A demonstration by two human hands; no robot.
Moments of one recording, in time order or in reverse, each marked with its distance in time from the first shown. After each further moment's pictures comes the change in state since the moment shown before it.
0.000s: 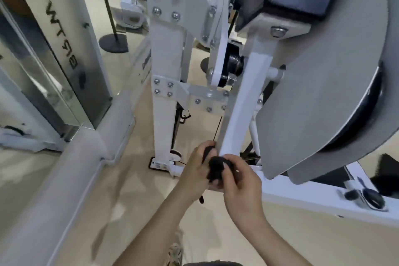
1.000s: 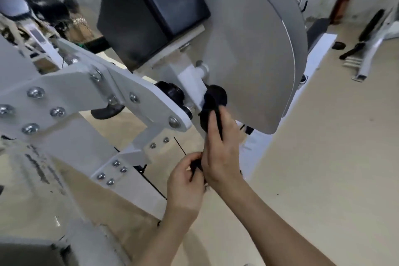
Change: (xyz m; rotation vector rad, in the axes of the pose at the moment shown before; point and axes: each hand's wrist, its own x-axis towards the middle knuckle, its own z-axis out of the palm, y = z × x) left_hand 0.074 0.044 -0.101 0.168 -0.650 0.047; right_hand 0.086 -0.071 0.099 -0.497 1.088 0.068
